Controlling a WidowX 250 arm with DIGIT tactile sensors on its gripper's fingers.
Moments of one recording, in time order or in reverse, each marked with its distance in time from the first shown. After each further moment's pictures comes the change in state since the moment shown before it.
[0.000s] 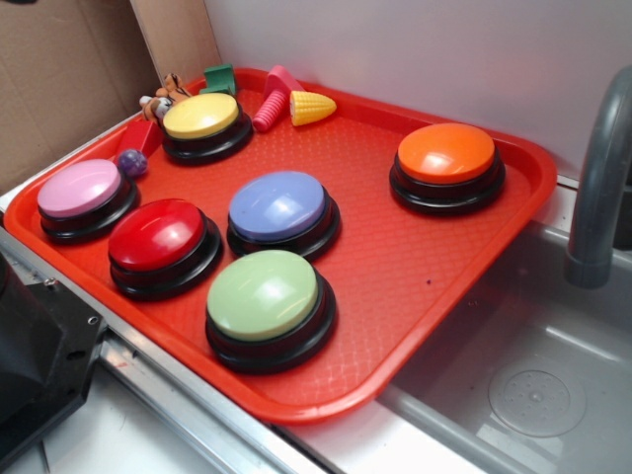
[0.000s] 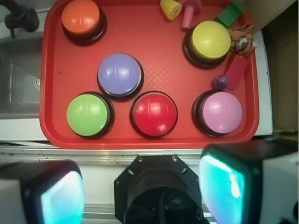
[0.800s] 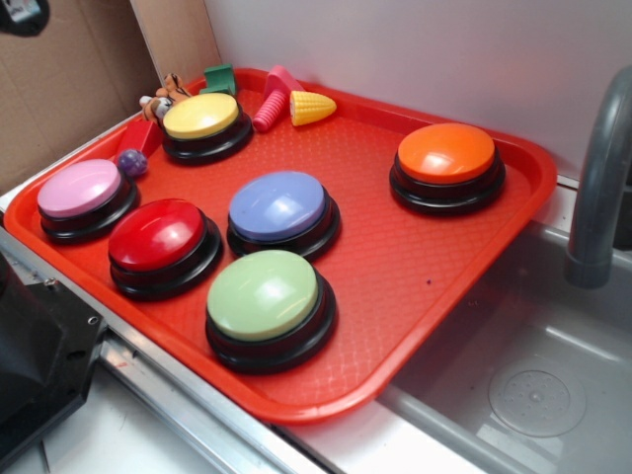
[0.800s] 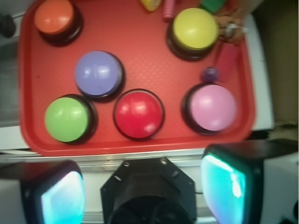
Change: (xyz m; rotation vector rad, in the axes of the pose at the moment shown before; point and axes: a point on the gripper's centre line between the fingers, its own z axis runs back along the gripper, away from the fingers) arm 0.003 0.040 -0.030 -0.046 -0.006 0.091
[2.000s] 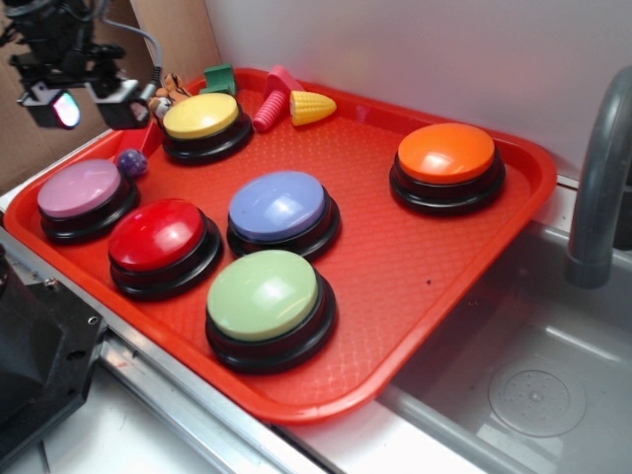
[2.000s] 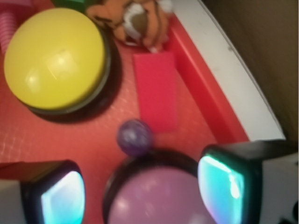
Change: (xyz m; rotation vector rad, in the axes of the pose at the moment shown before) arm 0.077 0.114 -0.133 0.119 -0.072 0.366
